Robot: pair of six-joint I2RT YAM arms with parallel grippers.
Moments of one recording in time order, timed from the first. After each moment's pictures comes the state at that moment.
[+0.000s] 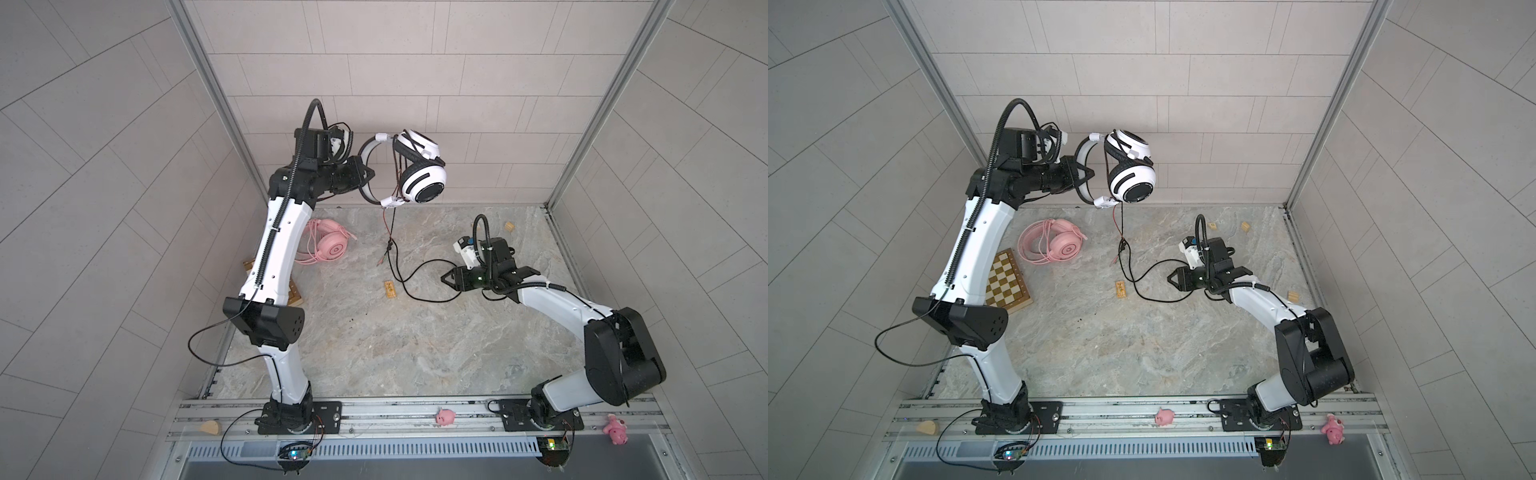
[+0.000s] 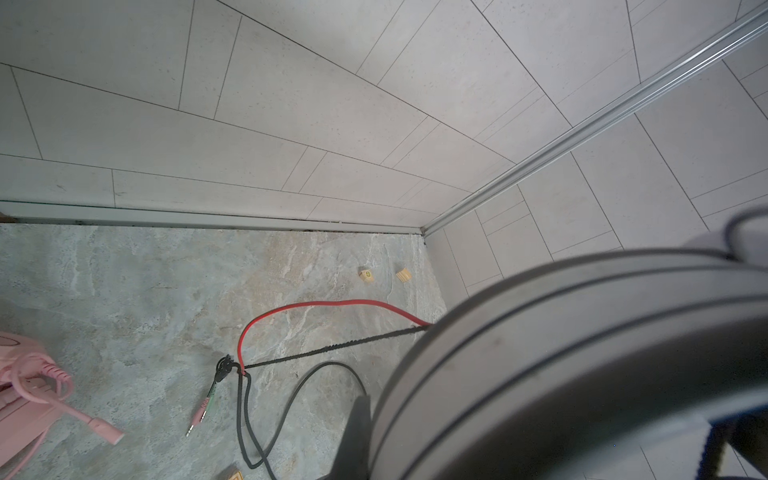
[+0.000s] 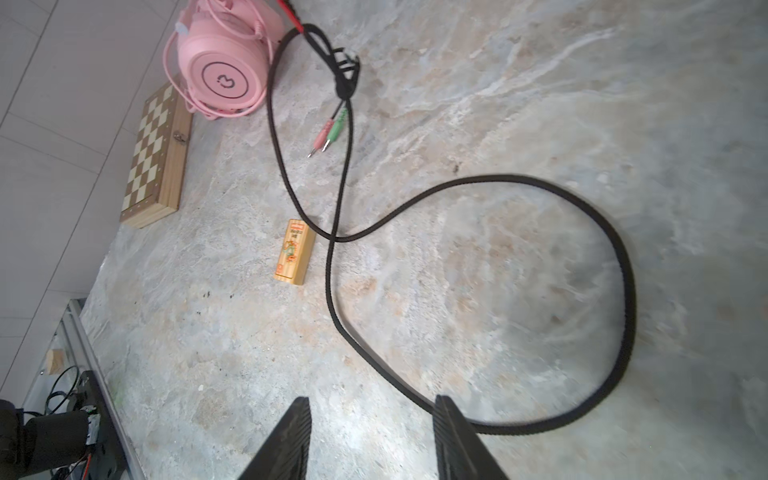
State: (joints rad) left arm -0.18 1.86 2.30 -0.92 0.52 -0.50; right arm 0.32 1.49 0.91 -0.20 -0.47 0.22
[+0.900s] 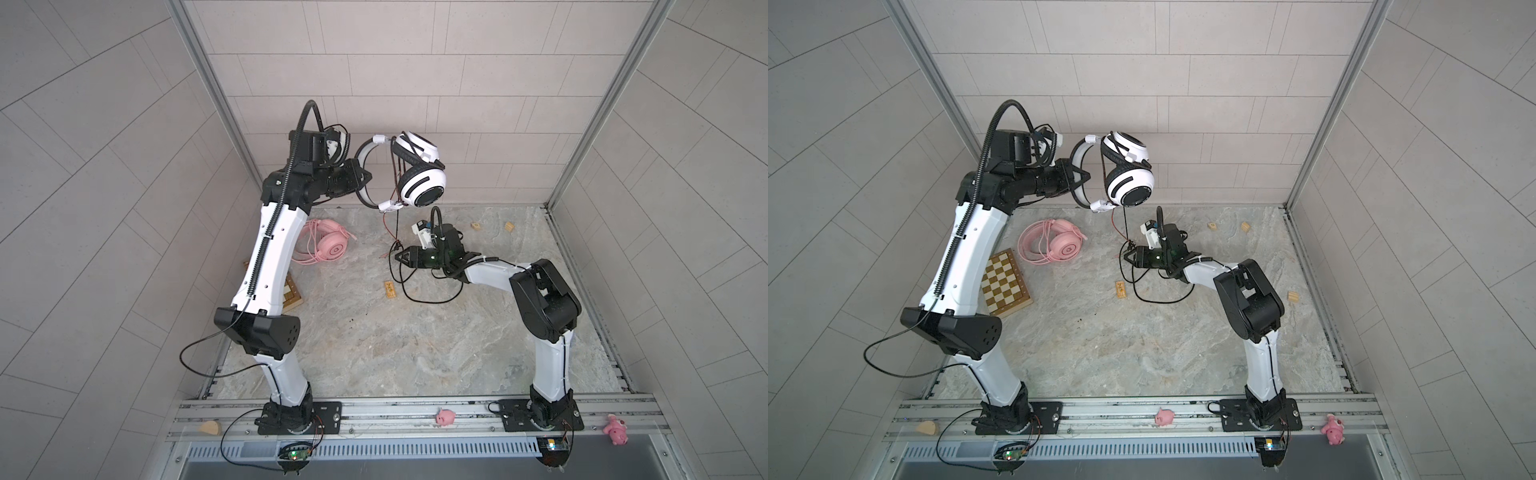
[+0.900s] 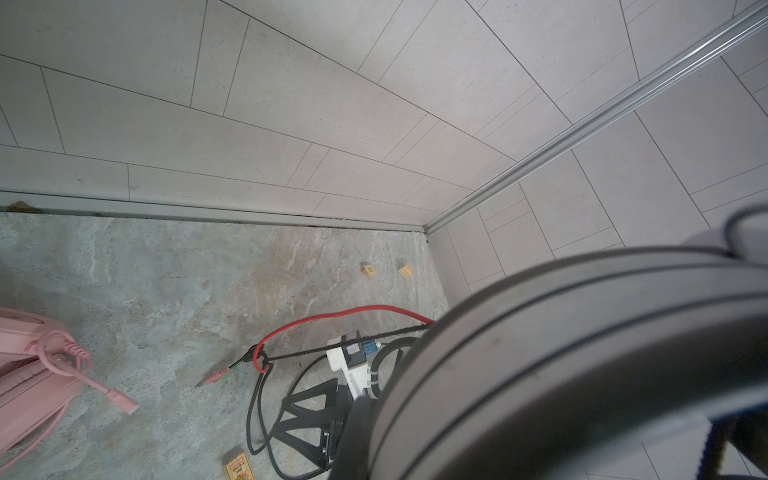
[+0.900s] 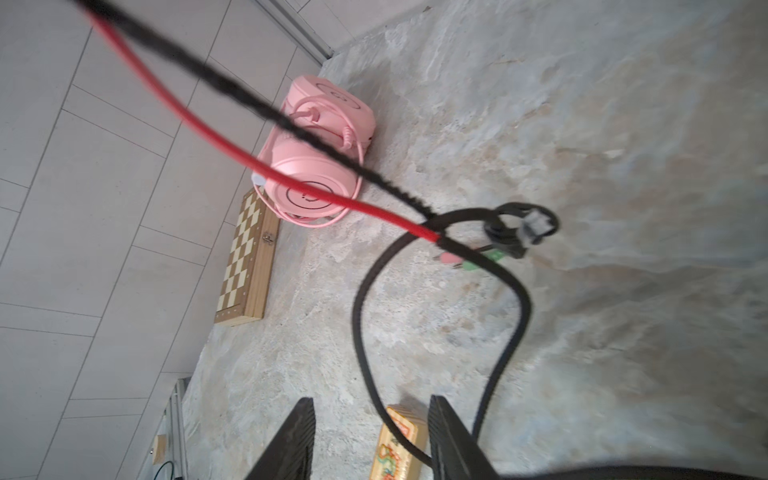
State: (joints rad) left arm -0.19 1.79 2.25 -0.95 0.50 -0.49; right arm 0.49 2.00 1.27 0.22 -0.53 0.60
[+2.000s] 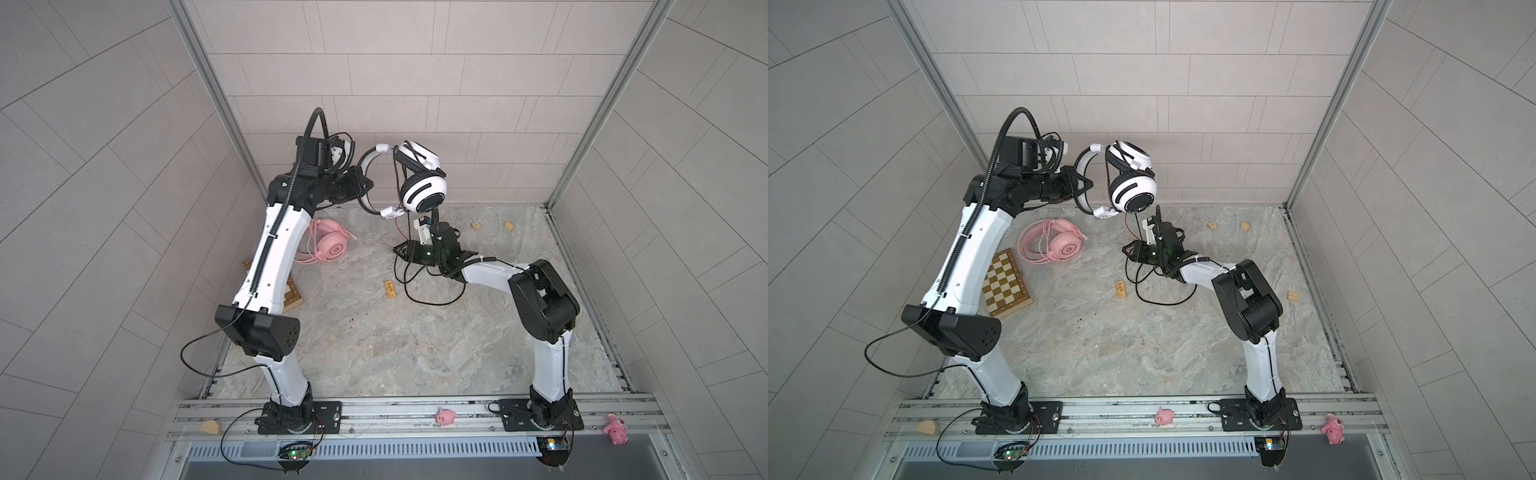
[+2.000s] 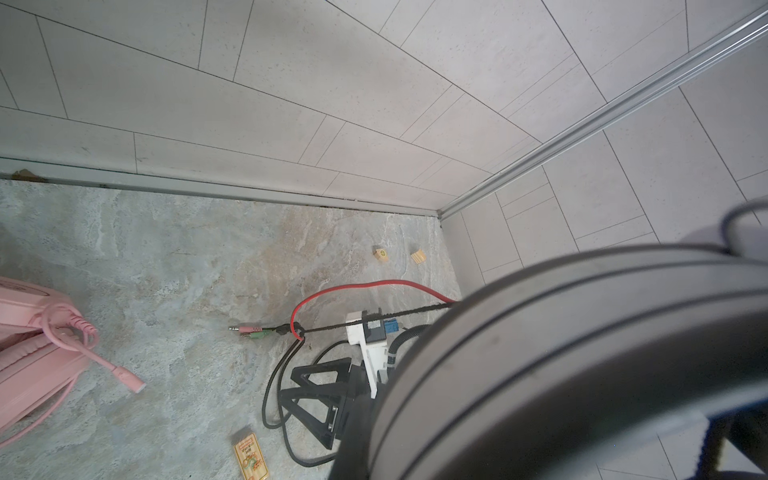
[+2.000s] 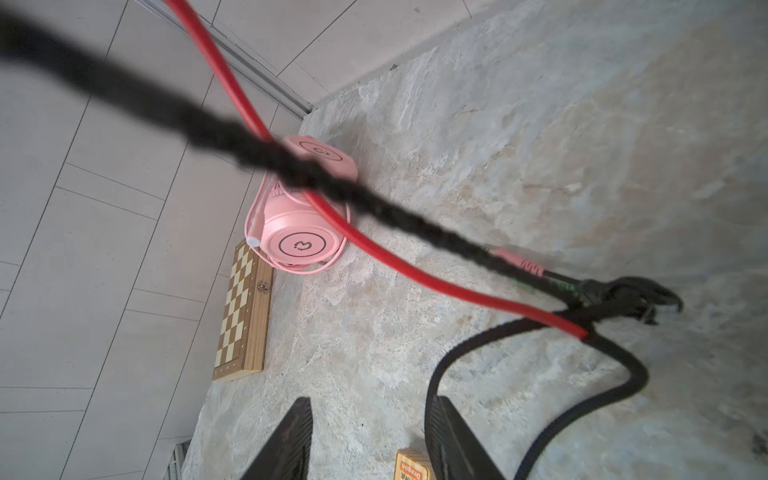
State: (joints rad) left arm -0.21 1.78 2.17 -0.94 0.48 -0.48; right arm 0.50 2.02 1.32 0.23 -0.38 0.71
